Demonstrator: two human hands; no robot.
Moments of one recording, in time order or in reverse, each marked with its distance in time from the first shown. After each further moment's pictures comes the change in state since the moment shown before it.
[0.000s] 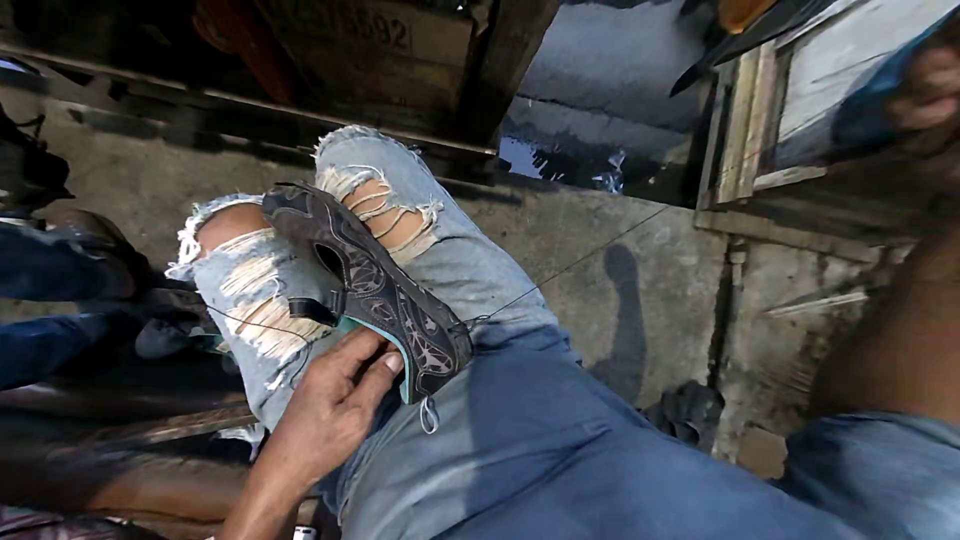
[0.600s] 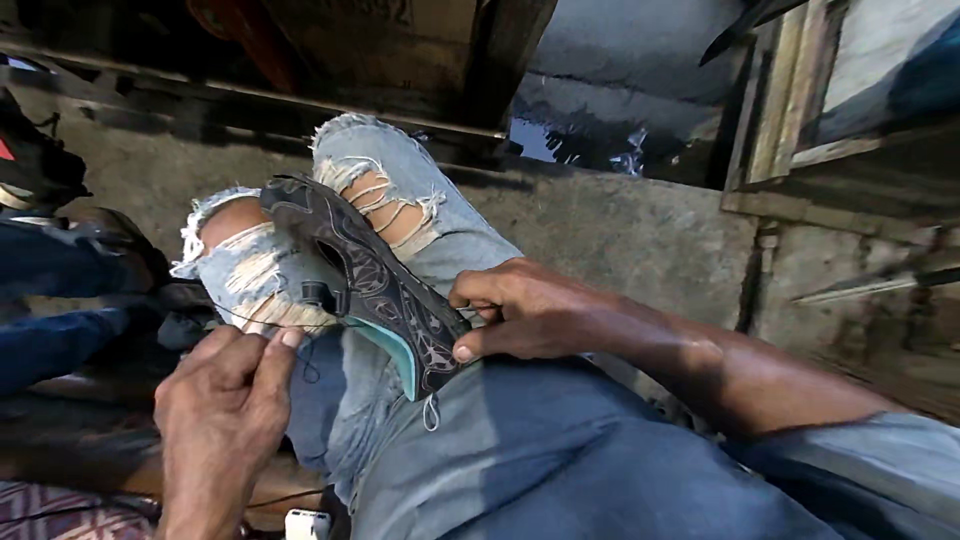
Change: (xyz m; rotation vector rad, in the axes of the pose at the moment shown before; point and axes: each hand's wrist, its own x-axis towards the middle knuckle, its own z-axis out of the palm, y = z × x) left_hand -0.022 -0.003 -0.060 0.603 0.428 -0.108; right_hand -0.075 0.046 0.311 -0.570 -0.919 -0.041
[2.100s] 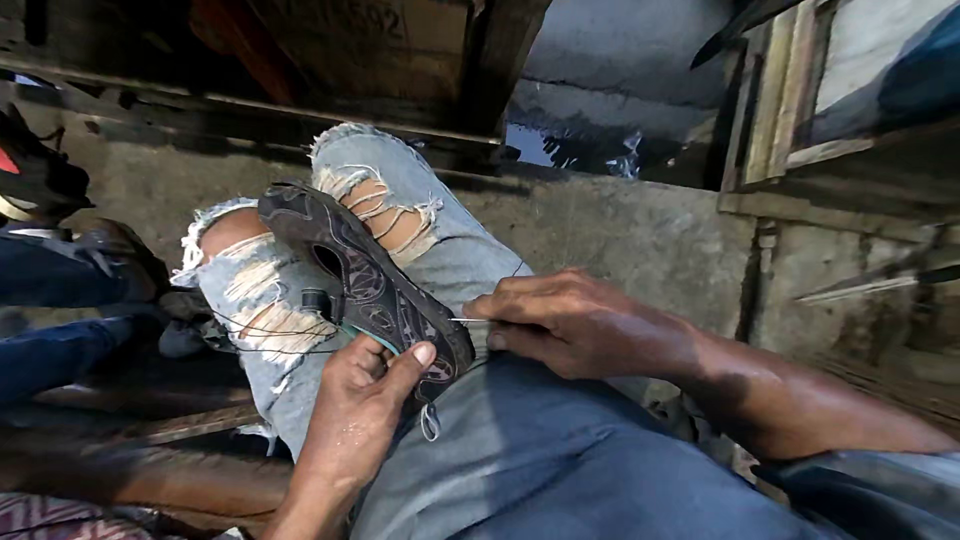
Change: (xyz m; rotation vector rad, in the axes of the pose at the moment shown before) left_hand -0.010 0.091 0.061 -1.004 -0.303 -0.328; right_hand -0.040 0.008 -0.004 -0.137 0.223 -0.268
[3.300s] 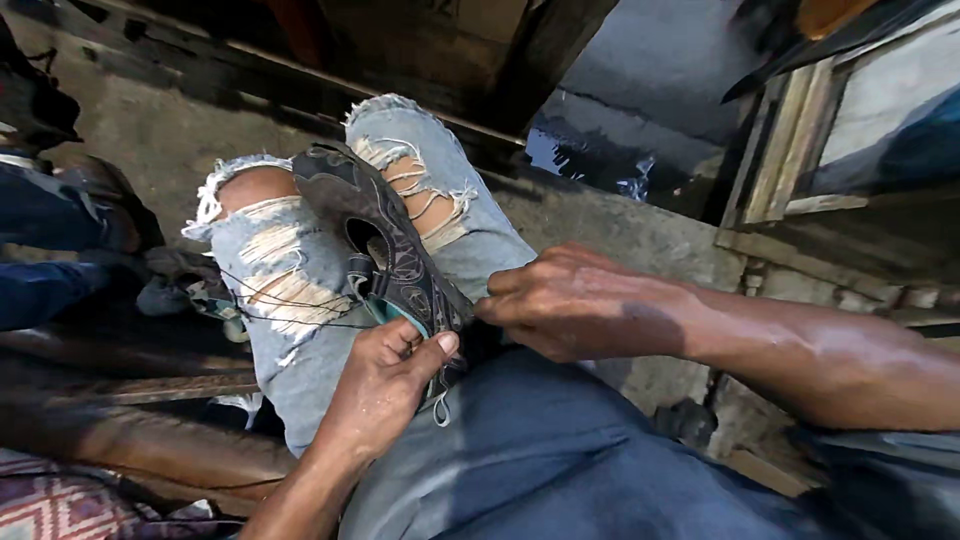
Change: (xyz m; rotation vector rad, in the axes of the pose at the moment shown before) left_hand 0.005 -0.018 -0.007 0.009 -0.073 0.012; right_hand 0.051 -0.003 -0.014 -0.336 -0.369 -0.171
